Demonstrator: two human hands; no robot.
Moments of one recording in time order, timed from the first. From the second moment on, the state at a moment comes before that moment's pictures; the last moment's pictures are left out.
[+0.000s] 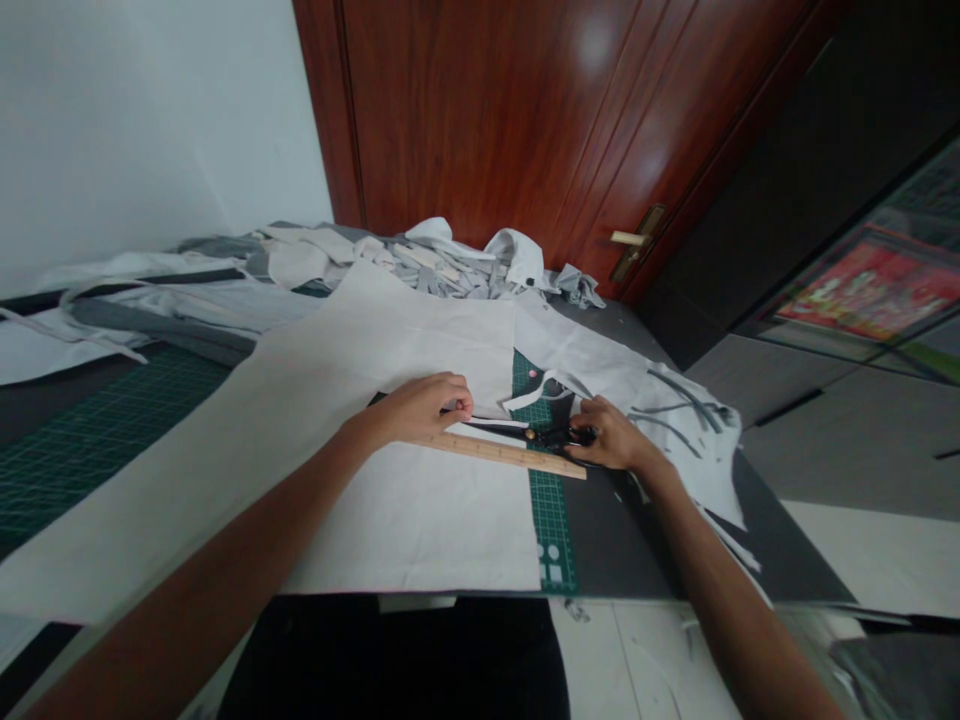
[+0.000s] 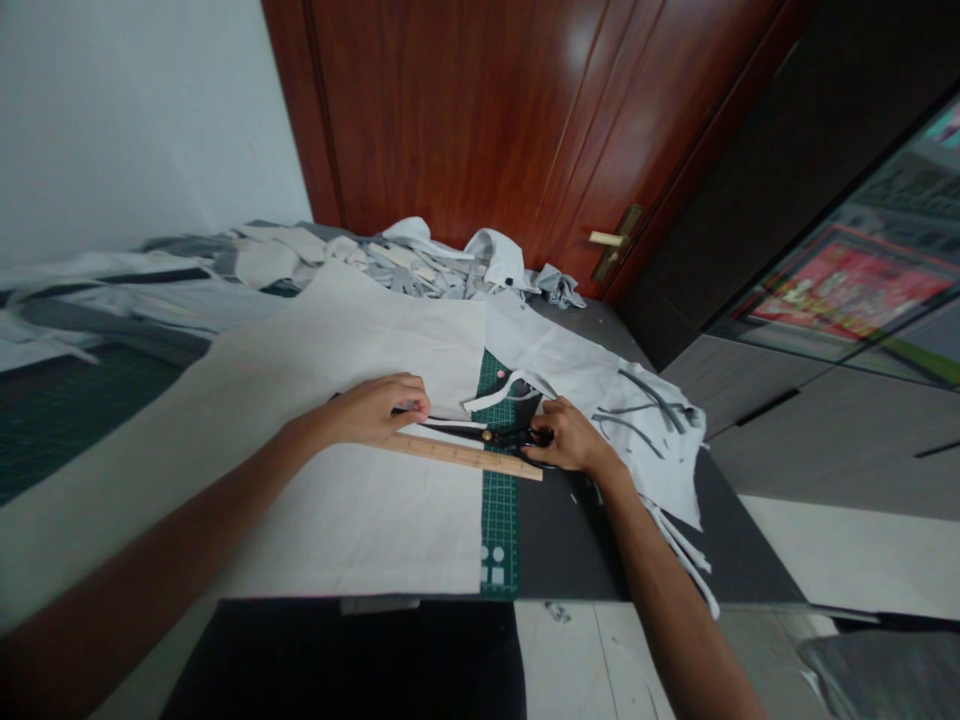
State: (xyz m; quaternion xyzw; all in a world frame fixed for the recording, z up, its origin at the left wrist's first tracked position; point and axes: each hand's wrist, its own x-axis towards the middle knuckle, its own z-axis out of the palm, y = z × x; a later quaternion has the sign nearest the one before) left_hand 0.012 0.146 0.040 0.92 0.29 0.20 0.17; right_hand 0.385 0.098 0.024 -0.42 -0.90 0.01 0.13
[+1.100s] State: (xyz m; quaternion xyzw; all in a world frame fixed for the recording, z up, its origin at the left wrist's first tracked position) left_hand 0.013 0.144 0.041 0.93 0.27 0.20 0.16; right_hand 0.386 0.098 0.023 -0.40 -0.91 0.00 0.15
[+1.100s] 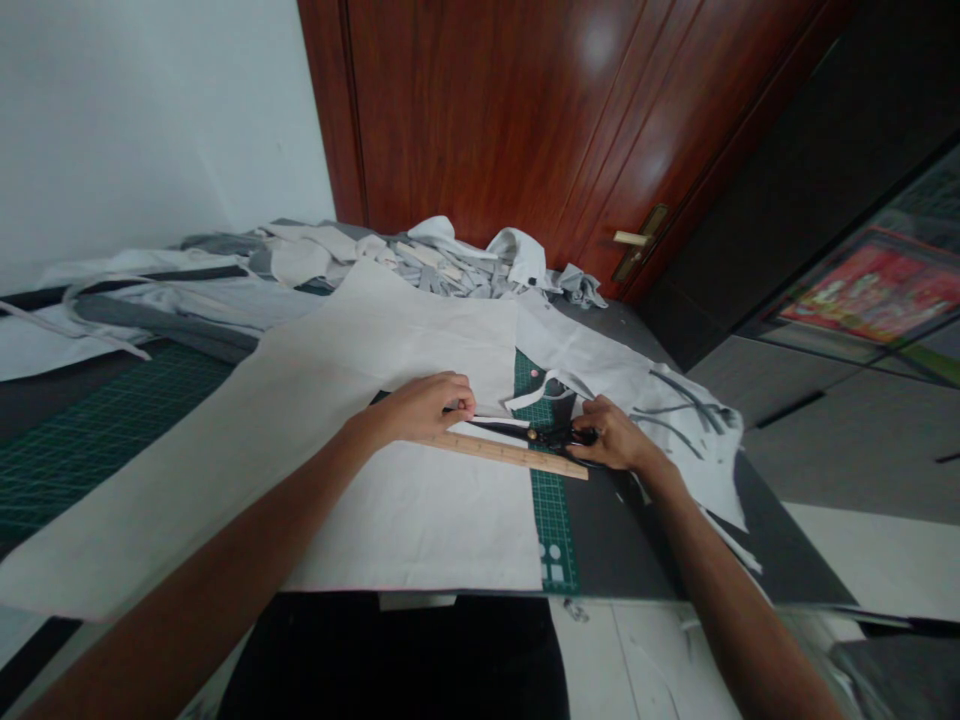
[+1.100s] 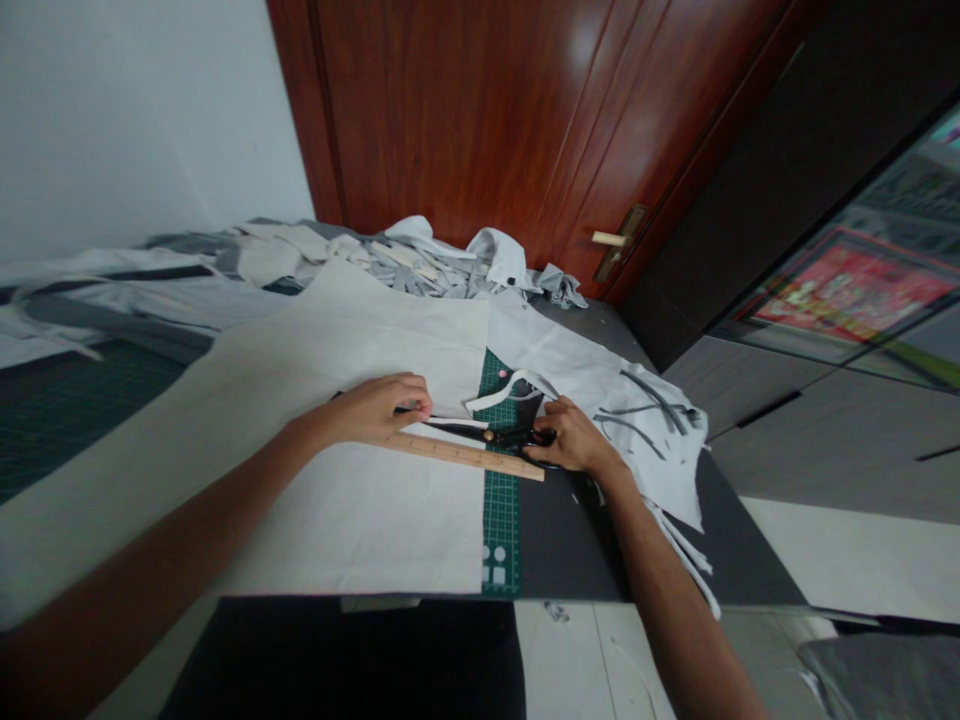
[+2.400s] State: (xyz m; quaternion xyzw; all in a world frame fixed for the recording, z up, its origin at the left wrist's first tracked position) left_hand 0.013 0.144 0.041 0.93 0.28 0.20 0.15; right_hand 0.384 0.097 0.028 -0.39 -0.91 0.01 0.14
